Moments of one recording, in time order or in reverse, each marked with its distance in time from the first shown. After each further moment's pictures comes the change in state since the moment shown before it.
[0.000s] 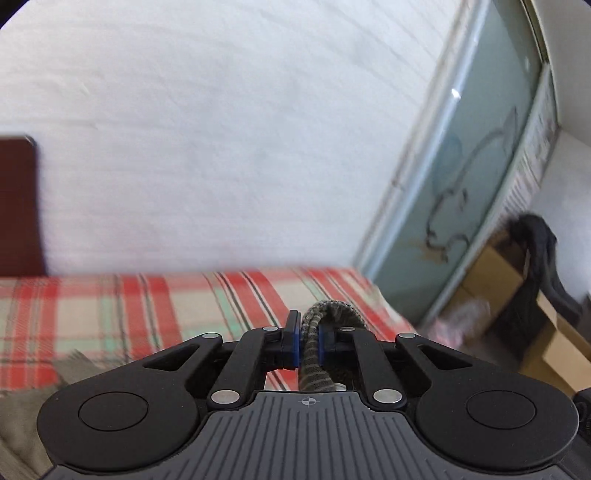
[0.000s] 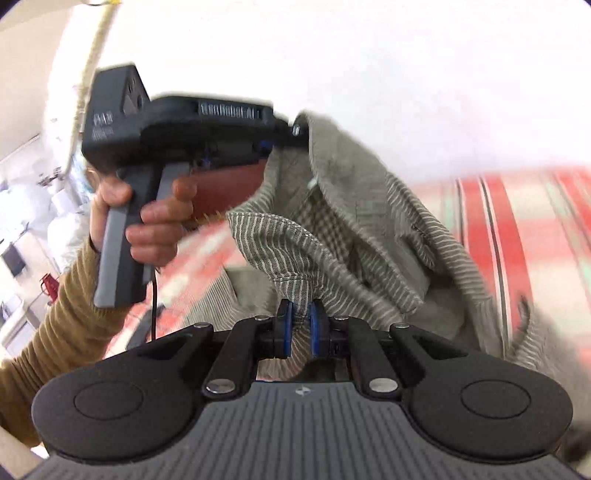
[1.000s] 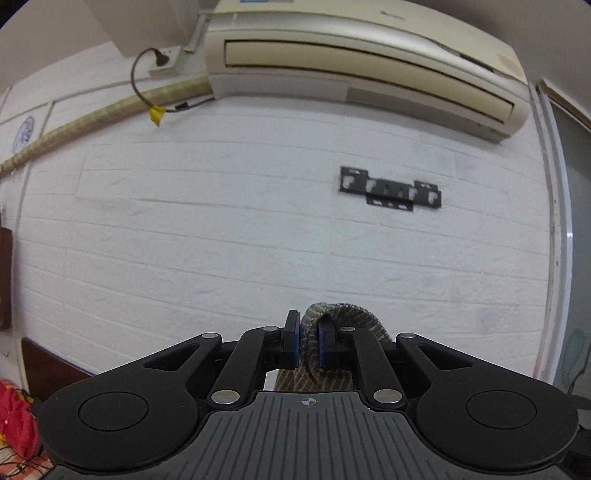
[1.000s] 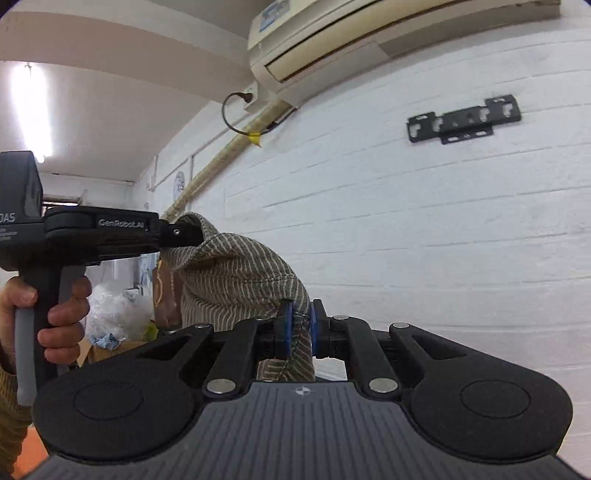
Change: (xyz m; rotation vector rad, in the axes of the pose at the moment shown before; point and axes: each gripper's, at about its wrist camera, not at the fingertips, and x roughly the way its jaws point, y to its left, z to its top) left arm -0.240 -0.061 0.167 0.117 -0.593 0.557; right arm -0.022 0.126 0.243 -0.375 -0.470 0.161
